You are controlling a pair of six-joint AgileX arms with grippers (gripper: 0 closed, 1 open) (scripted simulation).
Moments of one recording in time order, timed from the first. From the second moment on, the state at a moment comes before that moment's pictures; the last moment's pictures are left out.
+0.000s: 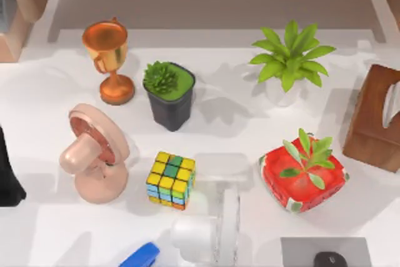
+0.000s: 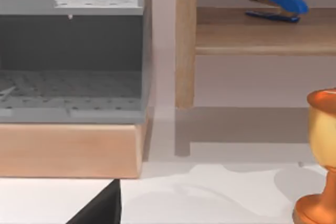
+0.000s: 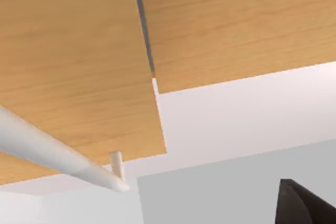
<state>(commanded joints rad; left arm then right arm) 0.00 0.00 0.00 0.00 0.00 0.00 -0.26 2.28 1.19 1.22 0.66 -1.47</state>
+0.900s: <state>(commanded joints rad) 0.00 0.00 0.00 0.00 0.00 0.00 -0.16 2.39 1.31 1.06 0.58 -1.54</state>
